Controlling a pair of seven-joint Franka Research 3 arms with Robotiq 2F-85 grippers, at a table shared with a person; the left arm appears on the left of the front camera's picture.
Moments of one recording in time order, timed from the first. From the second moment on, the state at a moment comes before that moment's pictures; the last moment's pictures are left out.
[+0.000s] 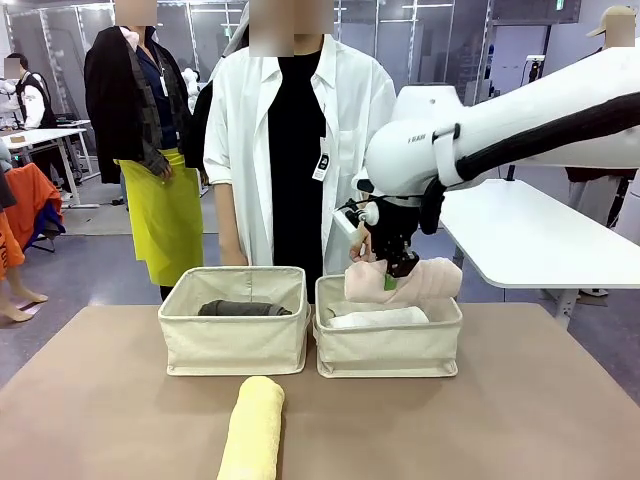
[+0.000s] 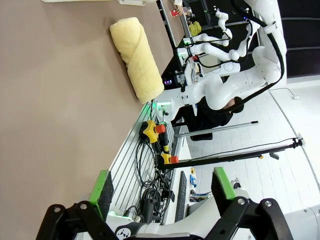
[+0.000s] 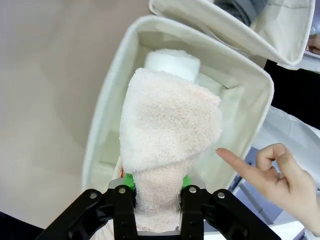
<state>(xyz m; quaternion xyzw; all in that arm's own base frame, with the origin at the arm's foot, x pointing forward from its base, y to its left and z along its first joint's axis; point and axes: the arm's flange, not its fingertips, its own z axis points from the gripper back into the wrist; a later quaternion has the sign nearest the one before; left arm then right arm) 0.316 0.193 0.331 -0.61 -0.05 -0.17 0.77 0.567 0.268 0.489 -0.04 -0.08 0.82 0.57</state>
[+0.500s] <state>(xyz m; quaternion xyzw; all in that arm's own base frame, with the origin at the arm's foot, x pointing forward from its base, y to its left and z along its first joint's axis) 0.316 0.193 0.331 -0.61 -0.05 -0.17 0.77 0.616 0.274 0.425 -0.06 -0.10 0.82 0.57</state>
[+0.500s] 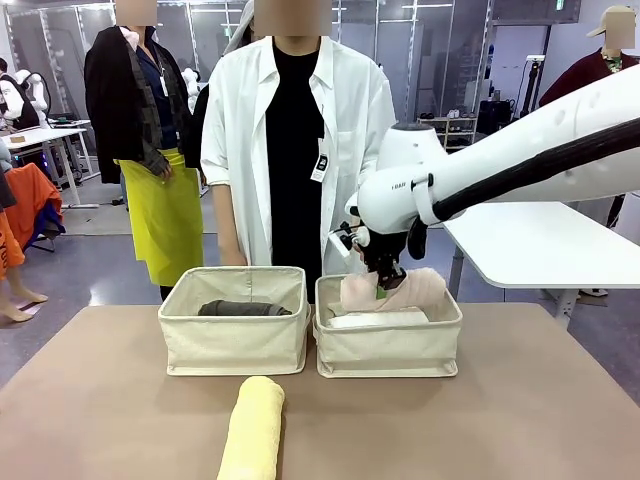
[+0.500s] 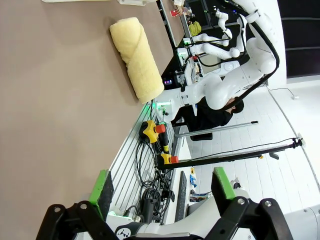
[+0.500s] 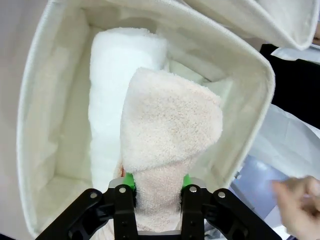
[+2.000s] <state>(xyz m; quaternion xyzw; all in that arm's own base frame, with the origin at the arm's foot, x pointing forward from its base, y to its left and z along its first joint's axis) 0.316 0.193 0.331 -0.61 -0.05 -0.17 0.77 0.610 0.280 0.429 -0.06 -0.11 0.78 0.61</state>
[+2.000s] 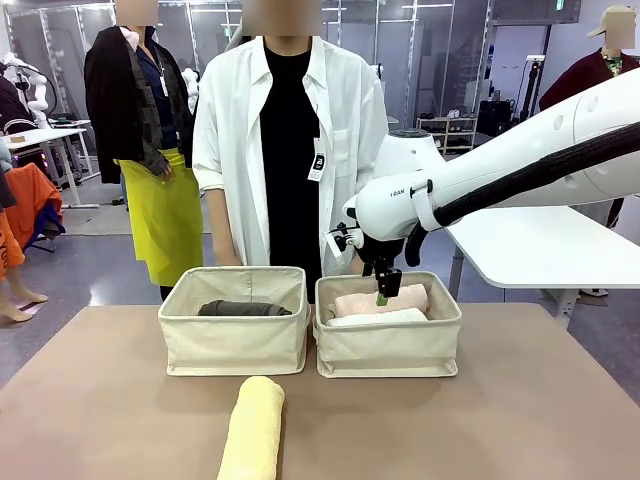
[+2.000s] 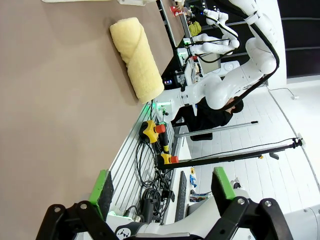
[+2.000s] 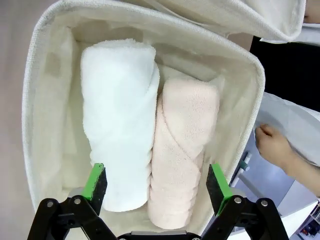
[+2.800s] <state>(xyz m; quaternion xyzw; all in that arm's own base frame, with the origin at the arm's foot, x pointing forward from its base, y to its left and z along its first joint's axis) 0.316 0.193 0.331 -0.61 -0.05 -0.17 0.77 0.611 0.284 0.428 -0.06 -0.11 0.79 0.61</state>
